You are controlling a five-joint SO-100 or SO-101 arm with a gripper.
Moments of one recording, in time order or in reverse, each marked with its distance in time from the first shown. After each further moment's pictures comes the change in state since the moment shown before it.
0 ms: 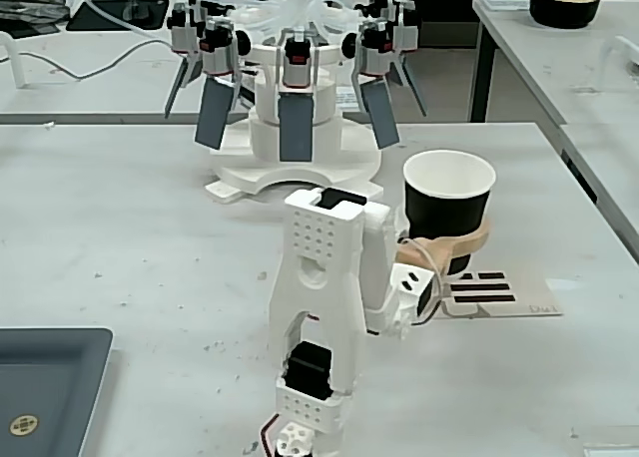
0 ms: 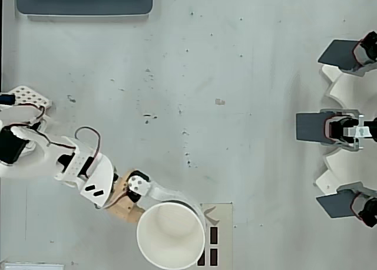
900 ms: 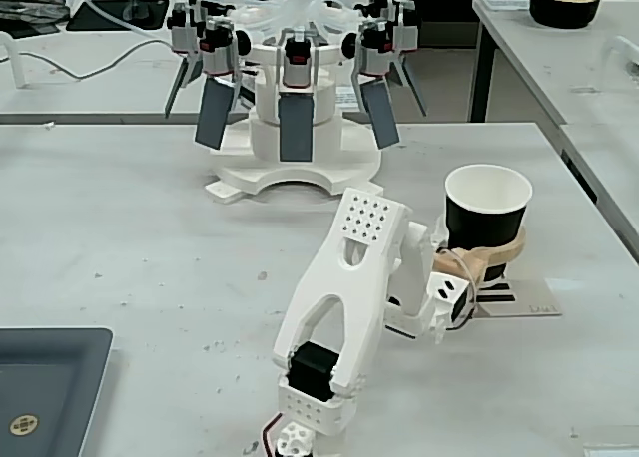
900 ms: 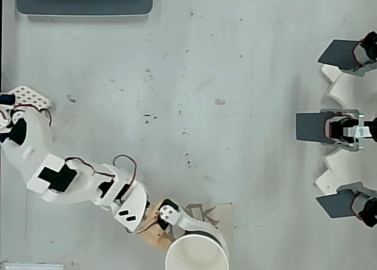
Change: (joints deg) arm 4.0 -33.5 -35.5 -1.1 0.4
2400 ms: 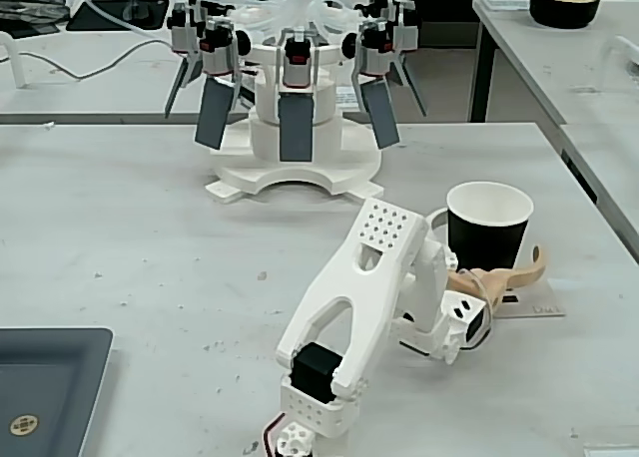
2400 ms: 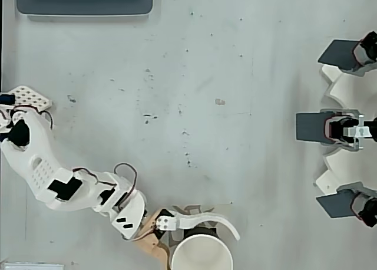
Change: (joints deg) arm 4.1 -7.8 -4.9 -0.6 0.7
